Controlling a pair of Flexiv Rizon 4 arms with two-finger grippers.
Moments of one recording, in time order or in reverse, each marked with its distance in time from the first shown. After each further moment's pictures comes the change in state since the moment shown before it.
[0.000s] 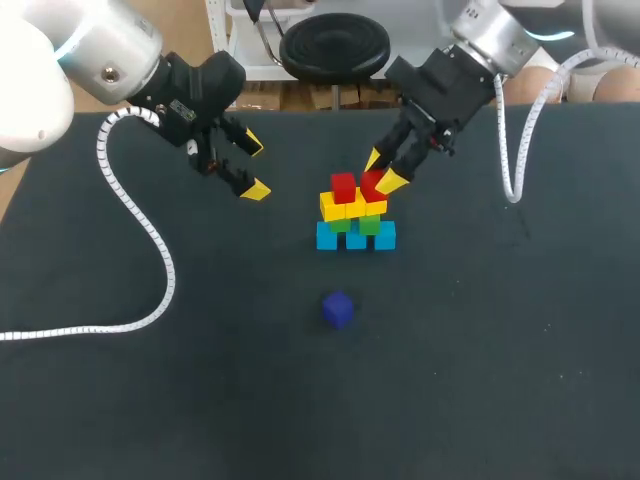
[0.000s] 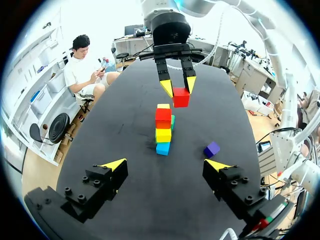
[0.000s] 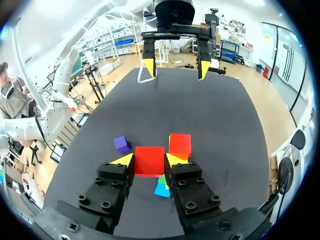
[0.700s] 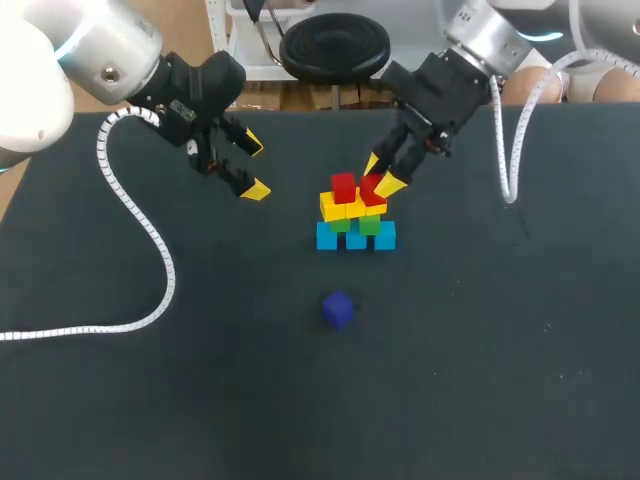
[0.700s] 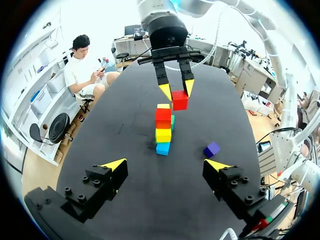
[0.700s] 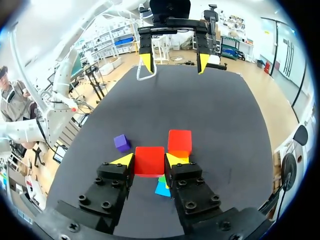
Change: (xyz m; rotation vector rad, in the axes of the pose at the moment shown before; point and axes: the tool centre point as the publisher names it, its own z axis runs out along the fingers) left arm 0.000 0.000 0.000 0.000 0.000 0.000; right arm 0.005 -0.002 0.005 -0.020 0.013 0.031
